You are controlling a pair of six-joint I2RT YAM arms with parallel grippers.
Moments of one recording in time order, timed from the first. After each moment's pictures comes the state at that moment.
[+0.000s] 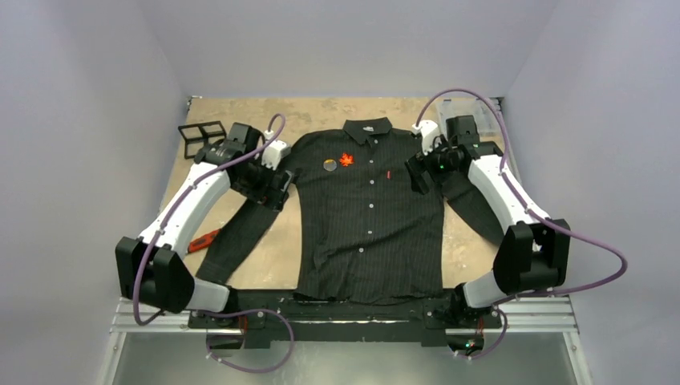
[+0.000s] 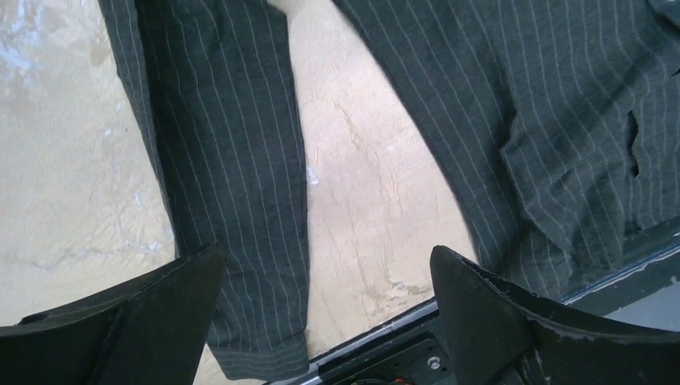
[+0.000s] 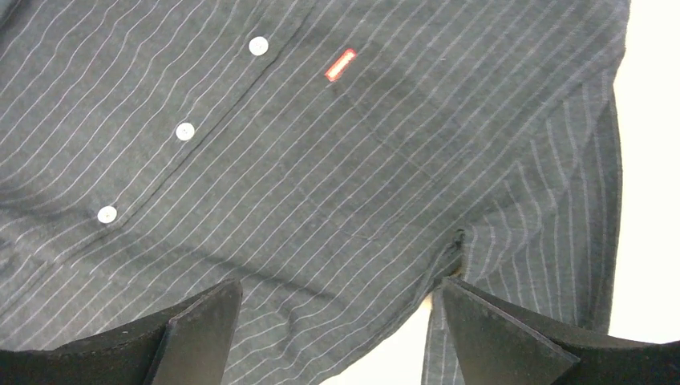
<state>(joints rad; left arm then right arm) -0.27 1.37 1.22 -1.02 0.18 0.18 0.12 1.50 1.23 -0.73 -0.30 -0.46</state>
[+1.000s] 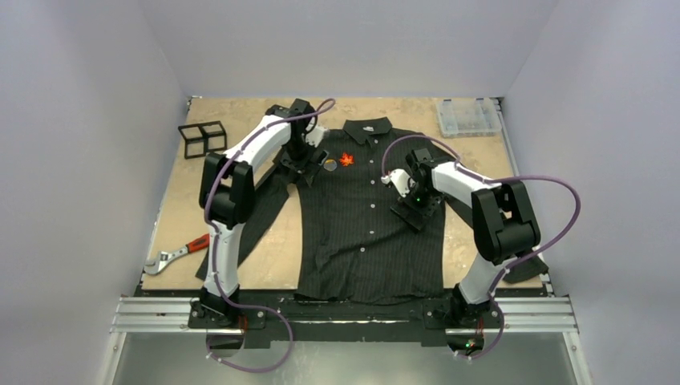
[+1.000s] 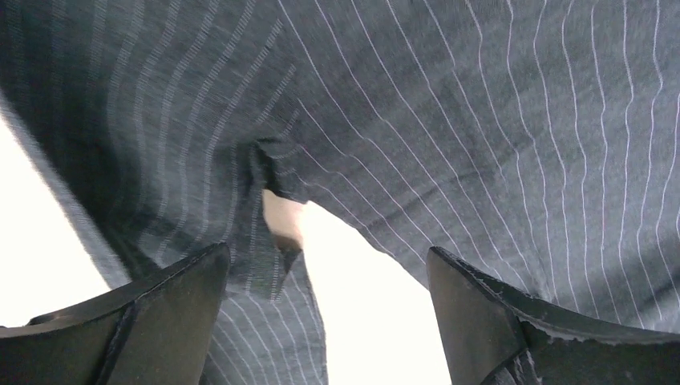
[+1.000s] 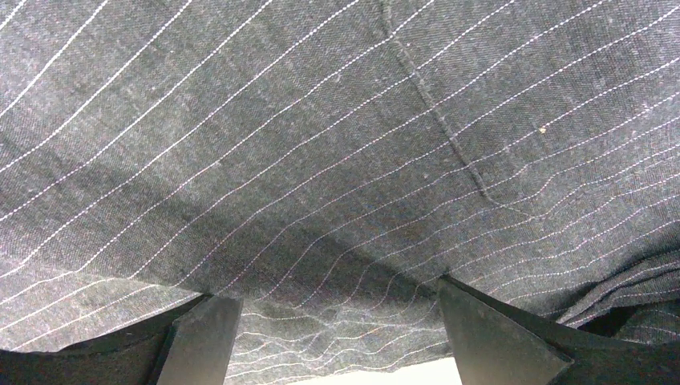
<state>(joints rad) -0.38 2.18 1.91 -1.12 0.08 0.13 0.29 1.74 1.06 -0.77 -0.02 -0.59</state>
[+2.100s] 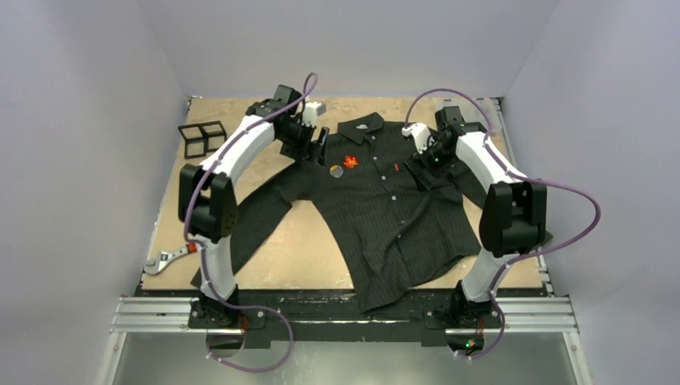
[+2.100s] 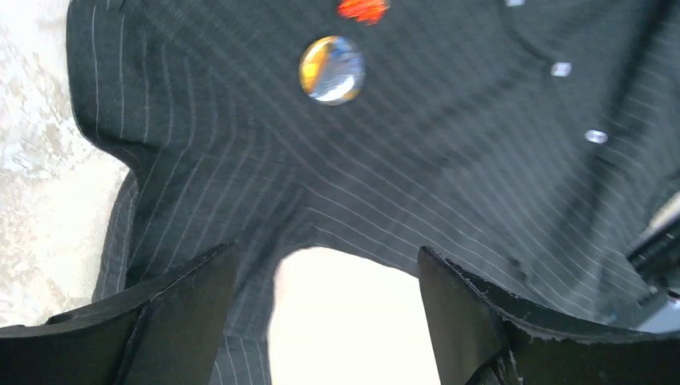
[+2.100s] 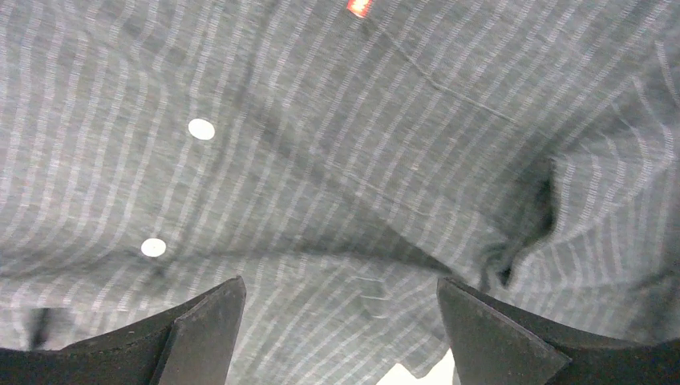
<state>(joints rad) -0.35 1.92 1.76 -0.91 0.38 -0.01 0.11 1.78 1.43 -0.89 -0.16 -0.64</state>
